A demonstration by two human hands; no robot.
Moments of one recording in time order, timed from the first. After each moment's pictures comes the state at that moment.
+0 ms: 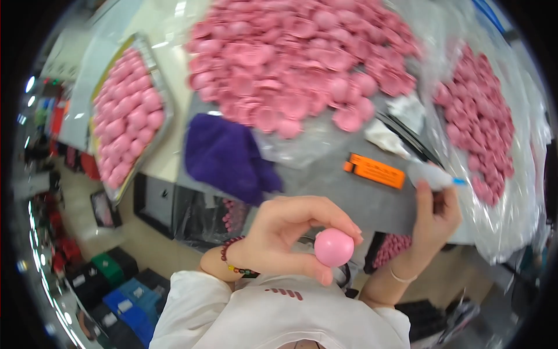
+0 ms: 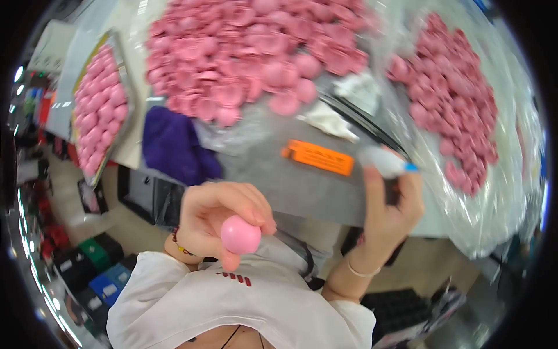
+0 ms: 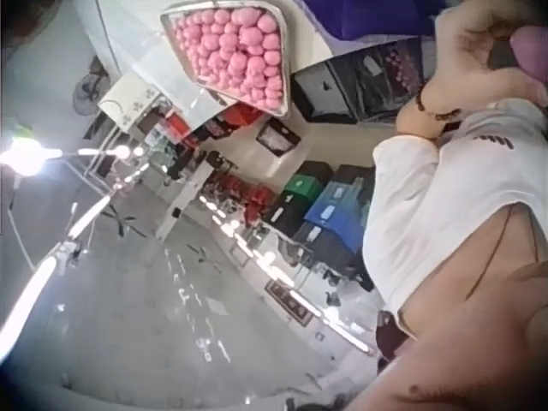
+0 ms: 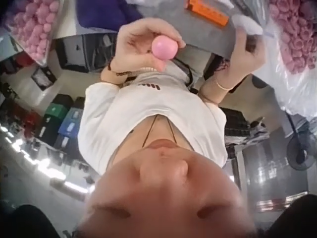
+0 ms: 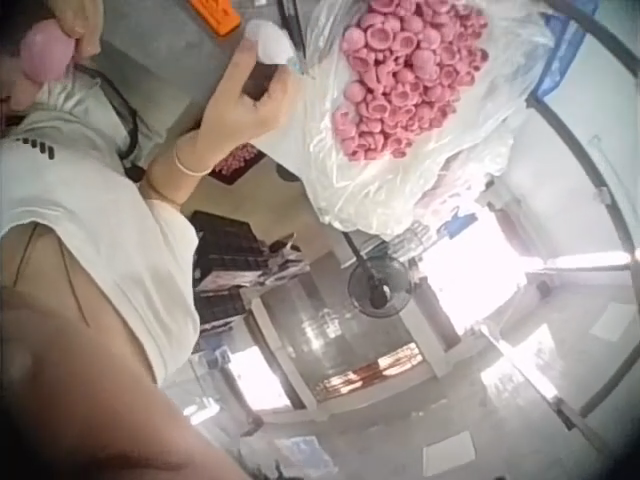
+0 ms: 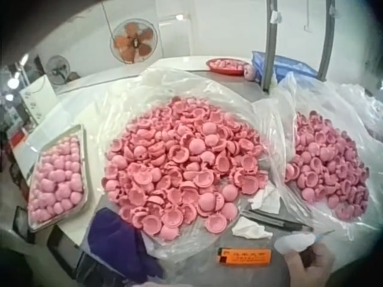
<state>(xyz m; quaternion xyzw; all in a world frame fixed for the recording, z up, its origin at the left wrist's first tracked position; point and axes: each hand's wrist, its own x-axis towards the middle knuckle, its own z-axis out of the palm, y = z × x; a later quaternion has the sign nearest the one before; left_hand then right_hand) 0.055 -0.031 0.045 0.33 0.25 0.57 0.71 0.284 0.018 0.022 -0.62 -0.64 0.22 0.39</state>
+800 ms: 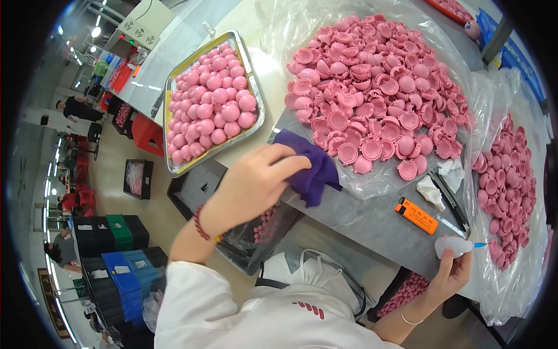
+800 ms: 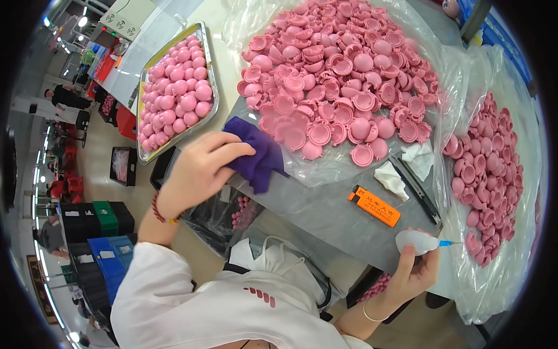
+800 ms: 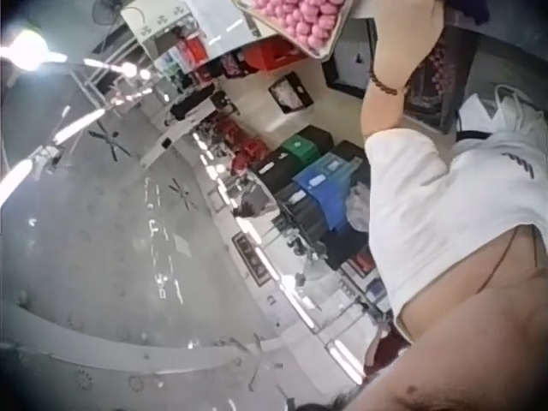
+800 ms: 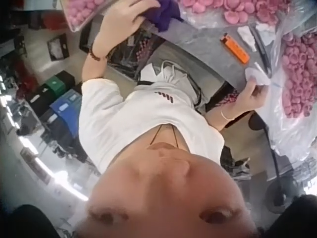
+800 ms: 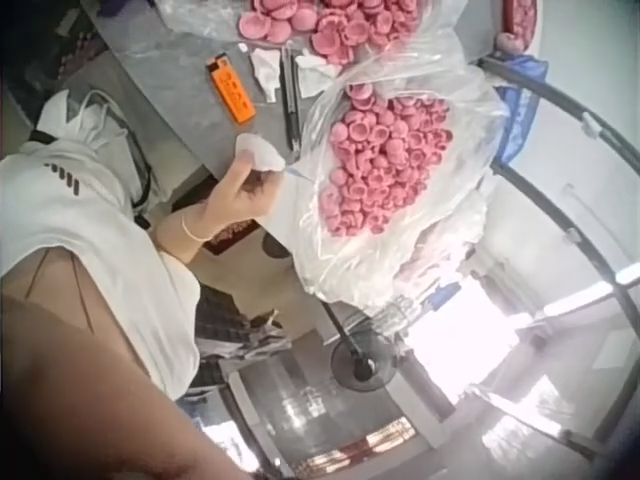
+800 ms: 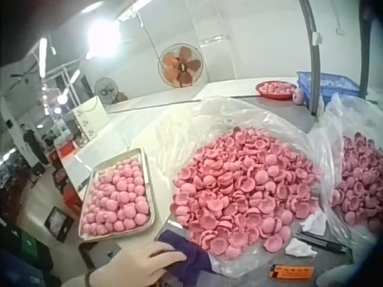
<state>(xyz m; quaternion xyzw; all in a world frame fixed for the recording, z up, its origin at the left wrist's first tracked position) -0.053 -0.031 0.072 0.75 0.63 0.18 0.08 0.295 -0.003 0.013 -0.55 -0.57 0.33 0.51</state>
